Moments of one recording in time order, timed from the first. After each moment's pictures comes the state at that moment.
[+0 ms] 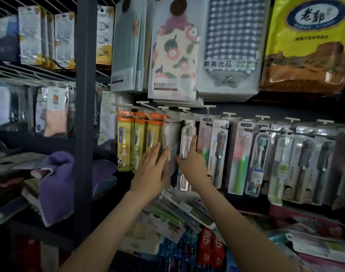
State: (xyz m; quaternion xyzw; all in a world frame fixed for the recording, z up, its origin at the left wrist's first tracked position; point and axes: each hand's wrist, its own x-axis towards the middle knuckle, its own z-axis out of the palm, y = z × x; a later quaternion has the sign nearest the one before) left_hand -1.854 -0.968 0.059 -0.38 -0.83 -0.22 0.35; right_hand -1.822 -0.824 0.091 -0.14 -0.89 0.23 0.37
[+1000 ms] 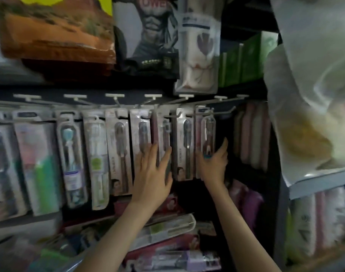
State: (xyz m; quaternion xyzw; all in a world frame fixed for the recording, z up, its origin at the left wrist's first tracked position) left_hand -1.642 -0.549 0.047 -0.55 -0.68 -0.27 0.40; right_hand -1.529 -0.419 0.063 -0.40 -0.64 0.23 0.61
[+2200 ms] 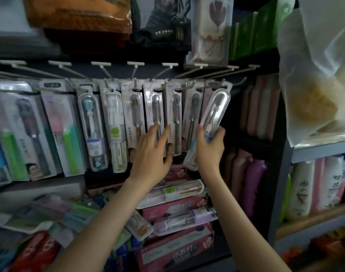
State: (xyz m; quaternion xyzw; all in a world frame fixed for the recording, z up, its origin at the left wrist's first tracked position) left_hand -1.642 -0.611 0.040 -0.58 -0.69 -0.32 0.30; right_hand -1.530 -0.520 0.056 -0.27 -0.54 0.41 0.68
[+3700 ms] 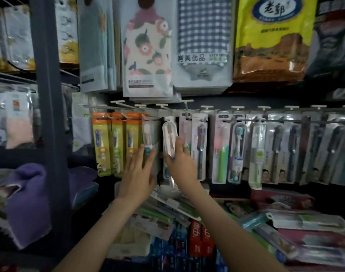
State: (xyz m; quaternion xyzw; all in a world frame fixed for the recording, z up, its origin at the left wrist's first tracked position) left_hand -1.860 -0.957 0.046 -0.38 -0.82 -0.19 0.38; right_hand -1.800 -0.827 0.081 -0.15 -0.88 0.20 0.40
